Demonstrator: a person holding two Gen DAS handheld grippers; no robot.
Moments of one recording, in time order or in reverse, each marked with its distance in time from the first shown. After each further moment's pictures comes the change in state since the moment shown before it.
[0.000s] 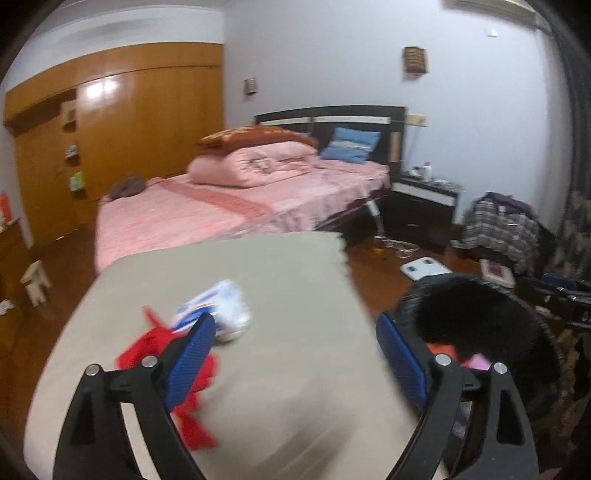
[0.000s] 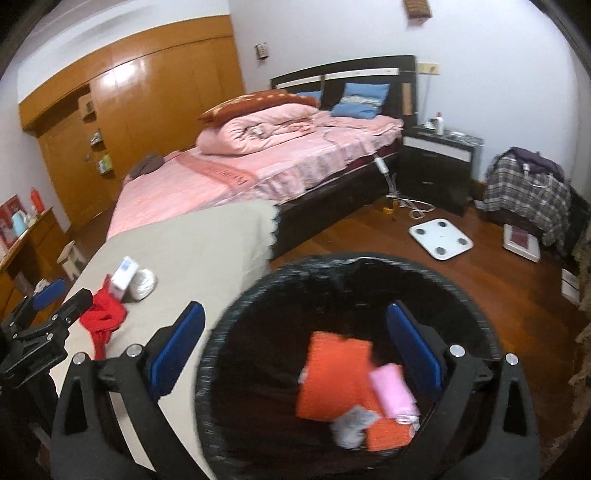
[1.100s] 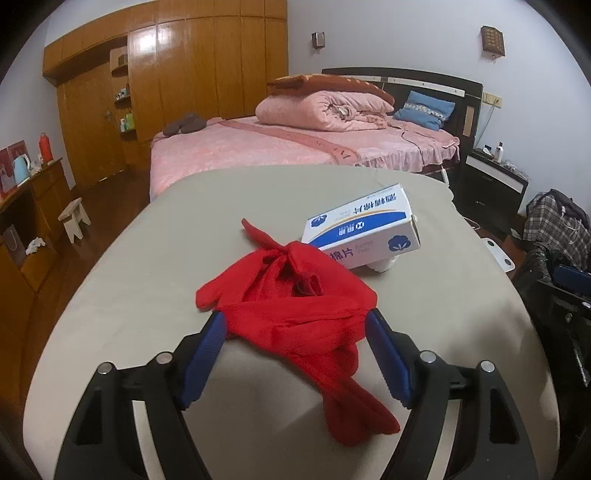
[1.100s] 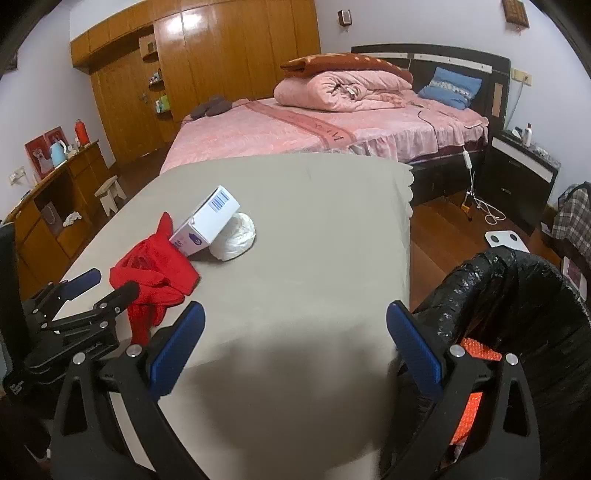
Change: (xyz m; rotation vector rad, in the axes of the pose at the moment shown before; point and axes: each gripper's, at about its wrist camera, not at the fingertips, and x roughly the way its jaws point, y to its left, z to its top) left arm 0.063 0.121 -0.063 -0.136 0.181 0.161; right arm 0.101 0.145 -0.024 -0.186 0.133 0.141
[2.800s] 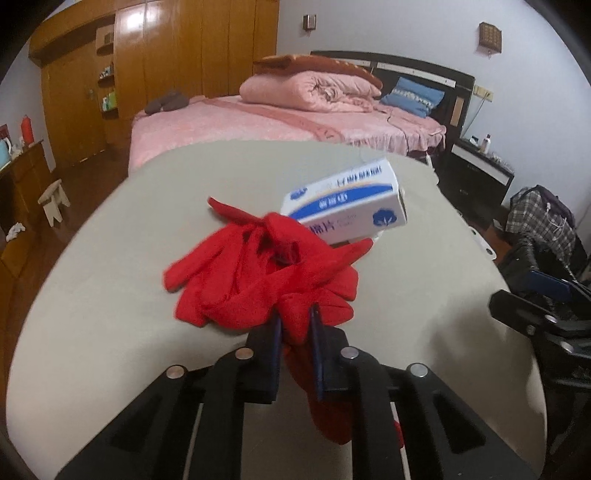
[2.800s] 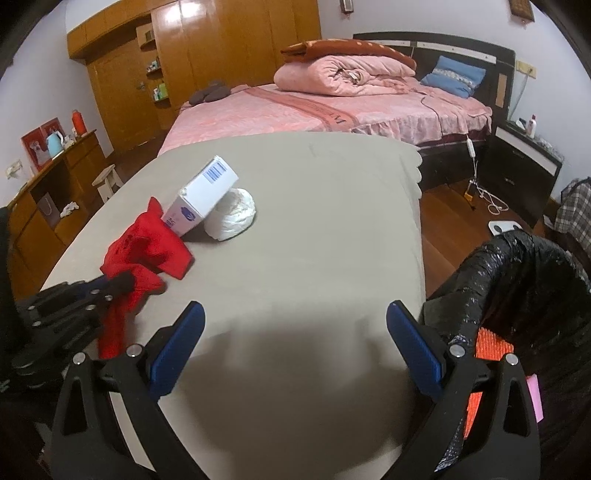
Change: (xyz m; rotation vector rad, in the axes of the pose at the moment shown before) left arm 0.004 0.000 -0.008 -0.021 0.074 -0.093; right arm 0.022 0.006 -0.011 -0.015 0.042 0.004
